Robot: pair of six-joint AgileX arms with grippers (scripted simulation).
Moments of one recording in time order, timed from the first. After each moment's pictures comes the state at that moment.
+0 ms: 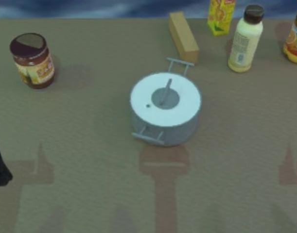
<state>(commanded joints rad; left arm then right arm) 0.00 0.00 0.00 0.00 0.00 0.00 0.00 0.00 0.00 0.00 0.00 0.00</state>
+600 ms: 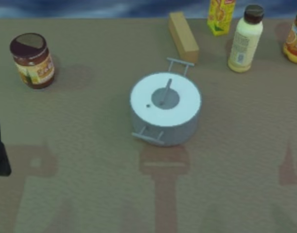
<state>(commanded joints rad) -0.01 0.30 0.24 -0.18 0.03 0.05 0.00 0.00 0.00 0.00 0.00 0.00</state>
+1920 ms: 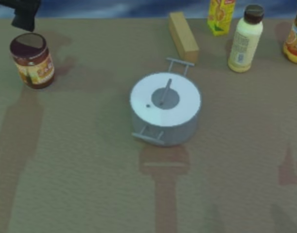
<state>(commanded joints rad) -0.01 2.14 2.14 -1.19 0.10 0.39 0.00 0.00 0.00 0.00 0.00 0.00</state>
